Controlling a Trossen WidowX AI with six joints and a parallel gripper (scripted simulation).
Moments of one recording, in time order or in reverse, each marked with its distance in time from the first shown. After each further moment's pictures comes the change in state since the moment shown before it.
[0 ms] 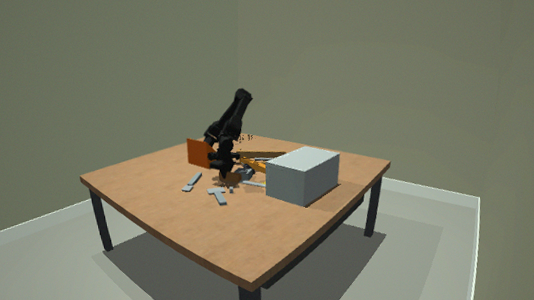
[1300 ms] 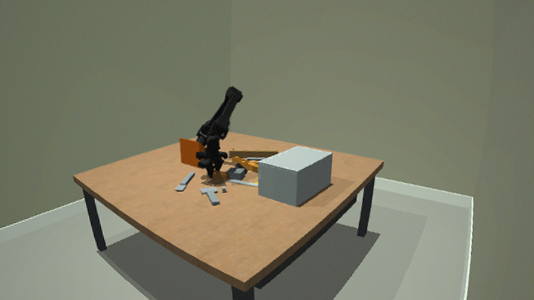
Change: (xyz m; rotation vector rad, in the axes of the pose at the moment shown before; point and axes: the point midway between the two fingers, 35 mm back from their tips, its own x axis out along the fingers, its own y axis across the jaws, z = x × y) arm 0.000 0.001 0.027 -0.005 -0.001 0.003
